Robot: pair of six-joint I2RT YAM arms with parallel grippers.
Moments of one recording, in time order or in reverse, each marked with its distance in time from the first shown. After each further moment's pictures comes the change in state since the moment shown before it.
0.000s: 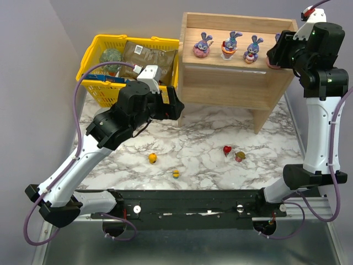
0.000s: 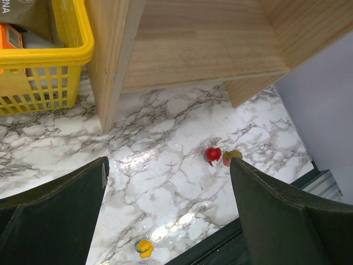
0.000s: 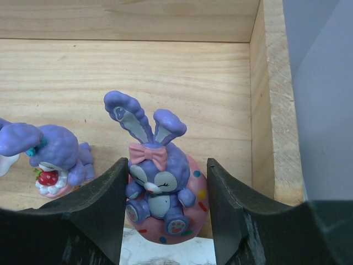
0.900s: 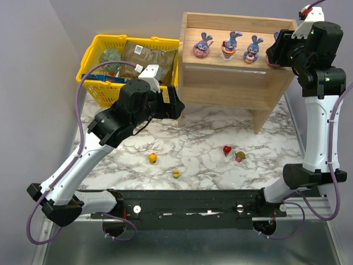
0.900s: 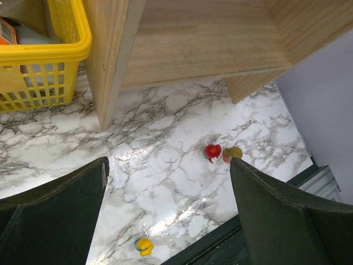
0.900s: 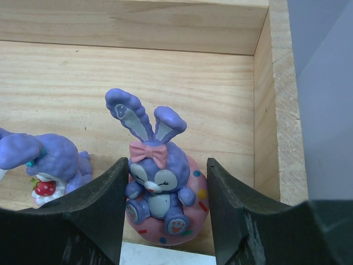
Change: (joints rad) left arm 0.032 0.018 0.000 -0.002 0.050 0.000; right arm 0.000 0.011 -0.016 0.049 -0.003 -0.034
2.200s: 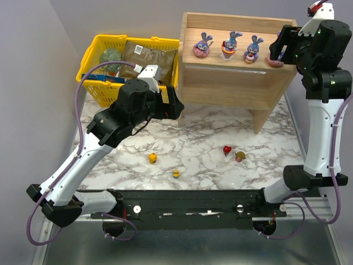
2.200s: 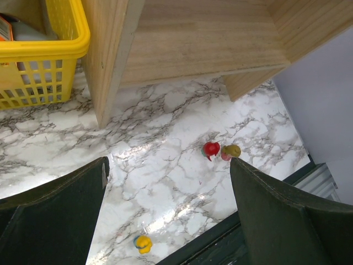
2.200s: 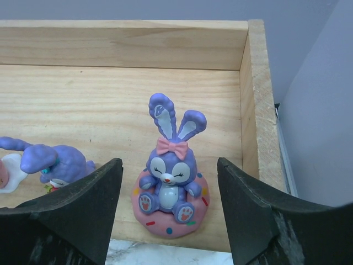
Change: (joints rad) left arm 0.011 -0.002 -0.002 -0.005 0.022 -0.005; right arm 0.000 -0.010 0.046 0.006 0.032 0.022
